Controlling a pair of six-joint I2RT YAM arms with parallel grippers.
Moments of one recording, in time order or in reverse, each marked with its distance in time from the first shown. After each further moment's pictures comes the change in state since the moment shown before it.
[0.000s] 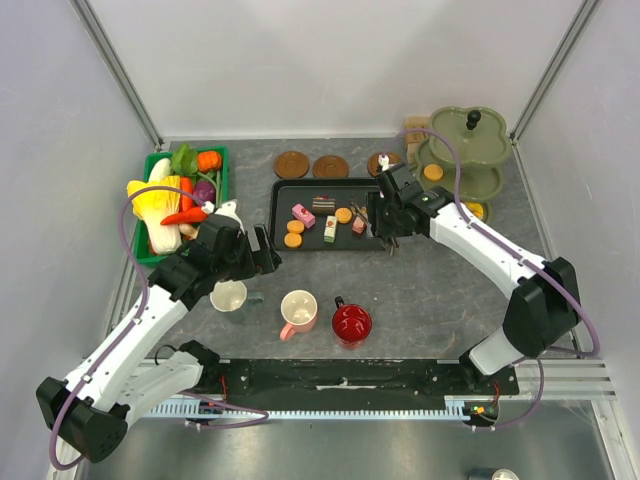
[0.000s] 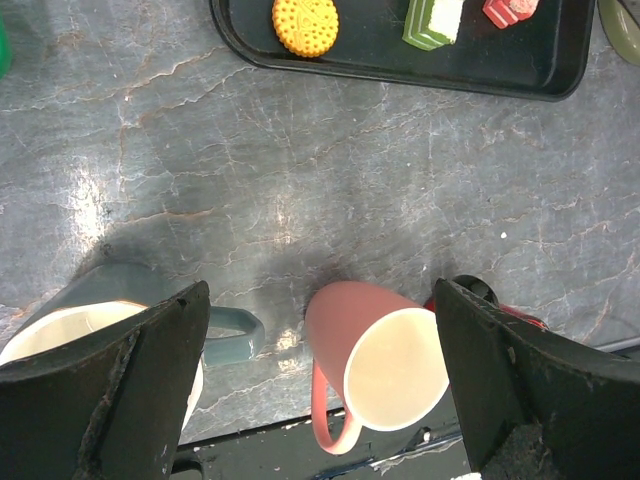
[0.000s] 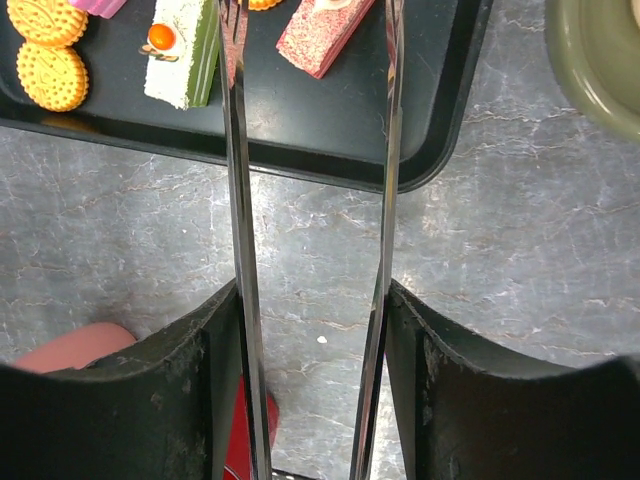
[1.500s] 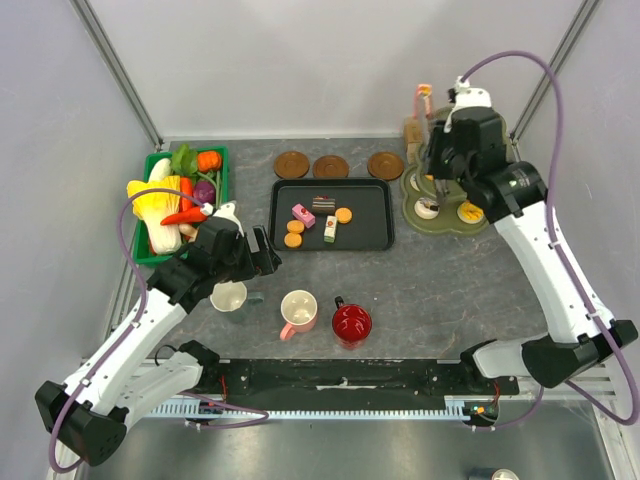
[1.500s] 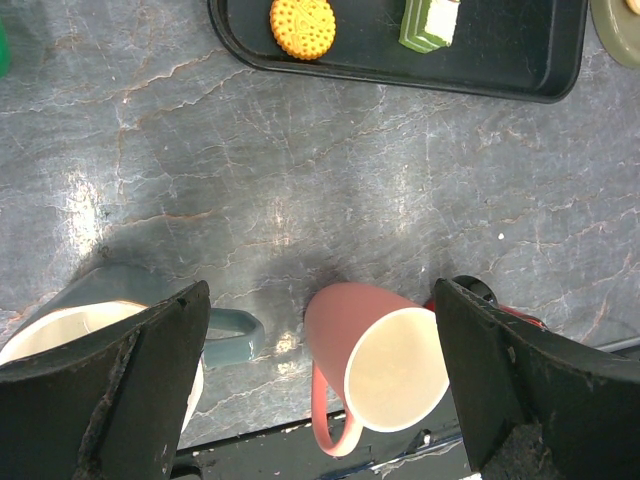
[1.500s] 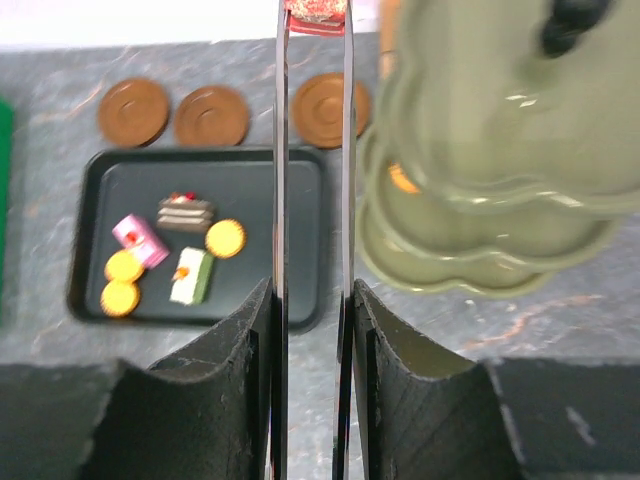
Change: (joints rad) left arm 0.000 -0.022 -0.022 0.015 0.002 0.000; right arm -0.122 -0.185 0.368 -0.081 0.178 -0.145
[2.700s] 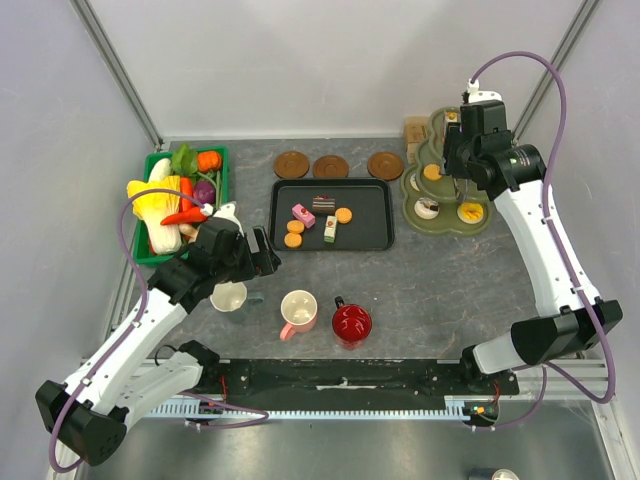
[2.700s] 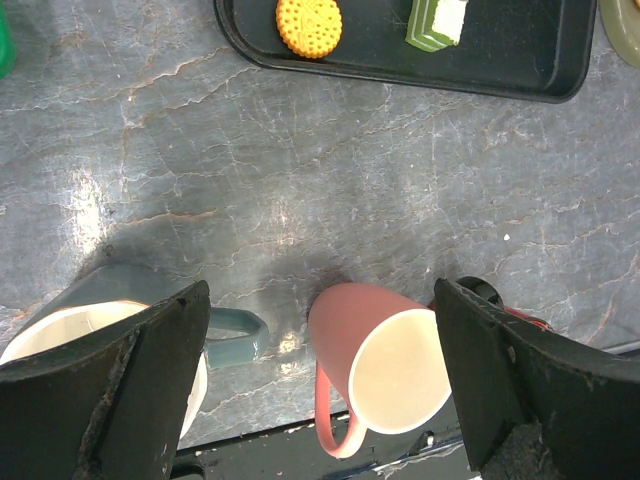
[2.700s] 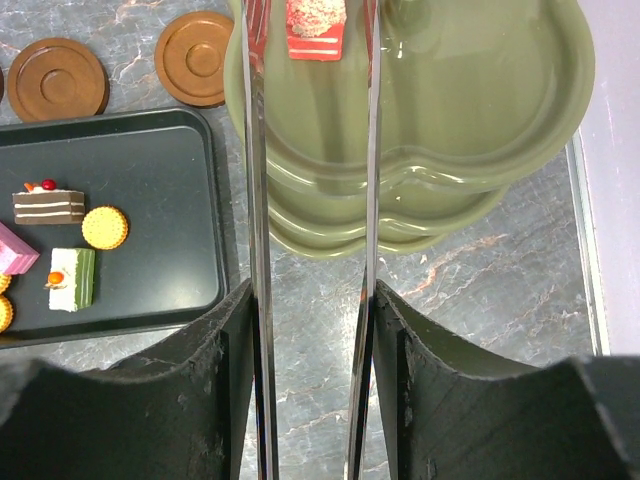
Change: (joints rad) left arm 0.000 0.000 -0.005 0.000 -0.008 0.000; right arm -0.199 0.114 0.066 -0.132 0.032 -0.067
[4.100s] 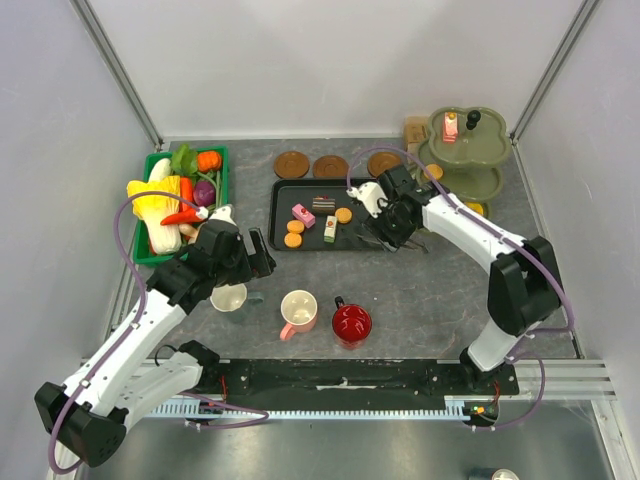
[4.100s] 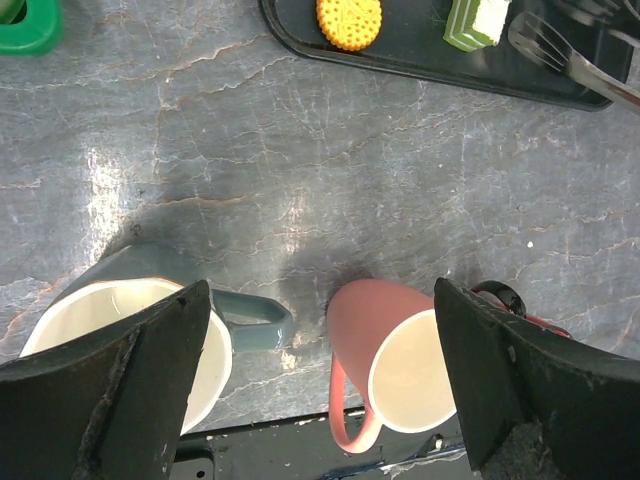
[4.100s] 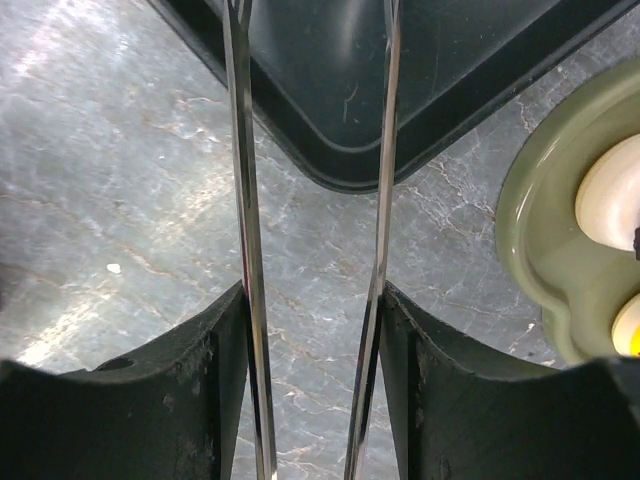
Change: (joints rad) left arm 0.000 -0.008 0.002 -0.053 -0.048 -0.029; right arm 0.244 0.192 -0.426 0.140 -0.384 -0.612
